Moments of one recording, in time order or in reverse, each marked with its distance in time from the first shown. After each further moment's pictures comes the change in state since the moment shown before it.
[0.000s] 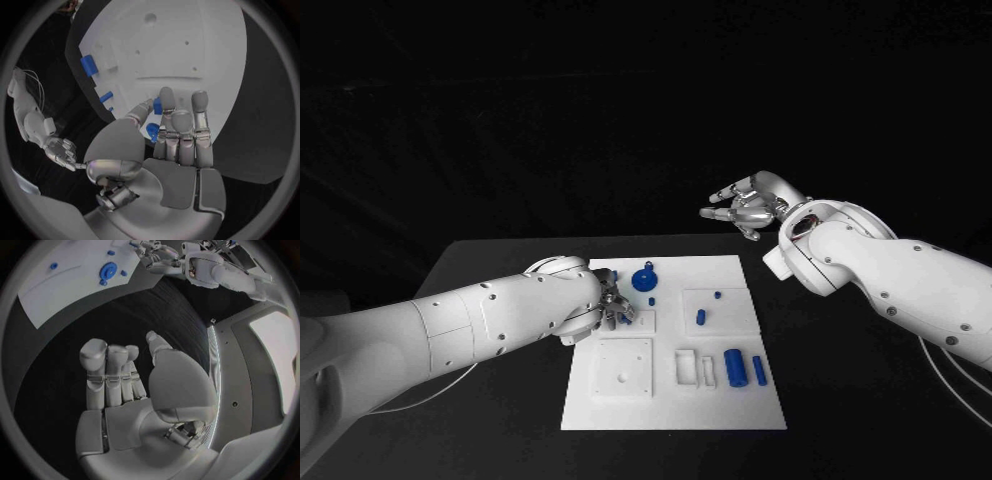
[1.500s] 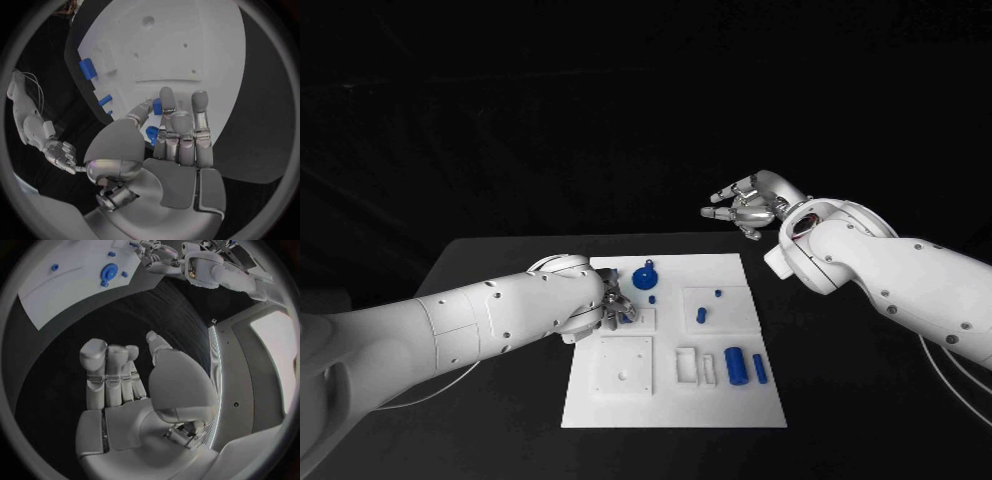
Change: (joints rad) left arm -0.005 0.014 0.002 -0.018 -0.014 0.030 -0.004; left_hand 0.000 0.000 -0.001 -0.001 -0.035 0.000 0.000 0.007 0.058 0.000 0.004 0.000 0.002 0.017 -0.004 0.000 0.002 0.000 0.000 0.000 0.000 -0.001; right arm 0.000 0.004 0.000 -0.004 0.000 0.007 -0.010; right_hand 0.000 0.000 0.000 0.000 0.000 -0.002 -0.001 0.000 0.000 0.002 0.002 0.000 0.000 0.000 0.000 0.000 0.003 0.000 0.000 0.000 0.000 0.000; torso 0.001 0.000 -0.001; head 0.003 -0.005
